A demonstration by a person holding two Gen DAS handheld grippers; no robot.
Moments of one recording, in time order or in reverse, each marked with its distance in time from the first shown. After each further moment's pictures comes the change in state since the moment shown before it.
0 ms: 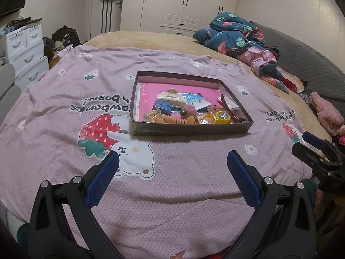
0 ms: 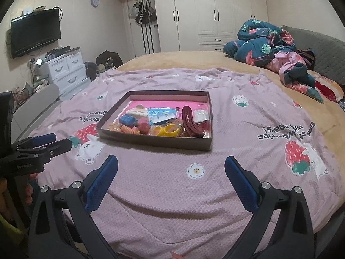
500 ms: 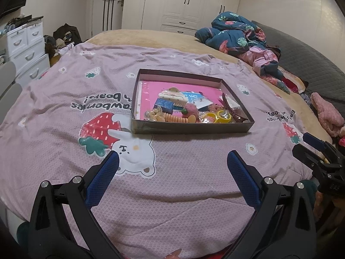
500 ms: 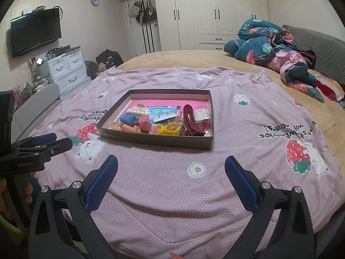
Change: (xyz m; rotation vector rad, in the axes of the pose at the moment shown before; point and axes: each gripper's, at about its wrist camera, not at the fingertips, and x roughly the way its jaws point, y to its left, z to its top) left arm 0.000 0.000 -0.001 -0.006 0.009 0.006; right arm 0.001 0.001 0.000 0.002 0.005 0.003
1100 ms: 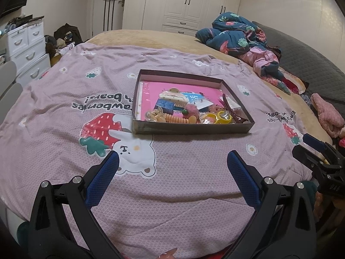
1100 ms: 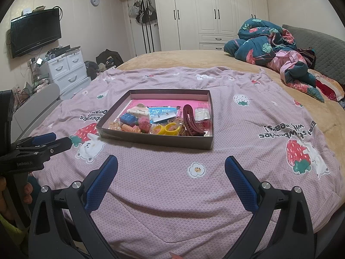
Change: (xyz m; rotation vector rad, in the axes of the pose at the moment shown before) left arm -0.001 0.001 0.000 -0.005 -0.001 -0.002; right arm 0.000 0.000 0.000 -0.001 0.001 0.000
